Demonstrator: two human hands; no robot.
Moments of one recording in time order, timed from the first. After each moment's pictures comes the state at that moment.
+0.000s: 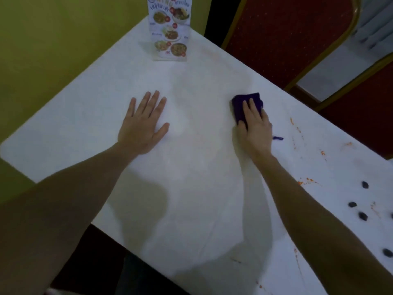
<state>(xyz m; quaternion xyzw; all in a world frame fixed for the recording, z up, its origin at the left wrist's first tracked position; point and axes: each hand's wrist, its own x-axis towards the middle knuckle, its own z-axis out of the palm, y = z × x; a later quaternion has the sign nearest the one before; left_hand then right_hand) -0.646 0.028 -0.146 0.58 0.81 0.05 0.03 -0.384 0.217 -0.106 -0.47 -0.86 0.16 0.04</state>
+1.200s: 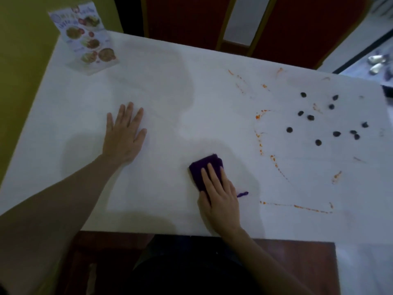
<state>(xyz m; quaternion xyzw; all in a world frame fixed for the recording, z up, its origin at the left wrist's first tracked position) -0.632 0.025 -0.130 0.67 0.73 0.04 0.12 -0.321 -0.093 -0.110 -0.59 -0.79 0.15 0.09</state>
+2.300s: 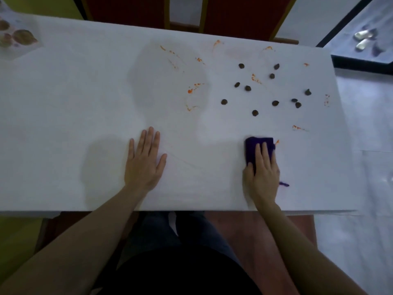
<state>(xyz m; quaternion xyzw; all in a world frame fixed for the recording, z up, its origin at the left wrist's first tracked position) -0.353 -0.062 -0.142 0.71 0.70 0.03 0.09 -0.021 -0.068 -0.112 -0.75 -0.64 0.13 0.10</state>
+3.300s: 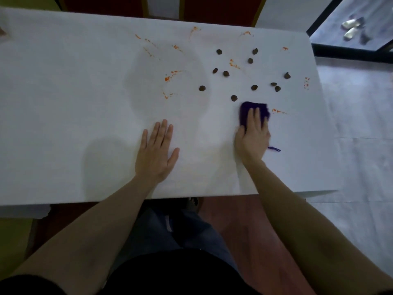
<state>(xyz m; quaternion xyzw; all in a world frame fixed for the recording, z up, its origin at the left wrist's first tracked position) -0.269 -0.064 -0.144 0.76 0.65 0.02 0.09 0.005 -0.006 -0.111 -0.79 -0.59 0.12 0.11</state>
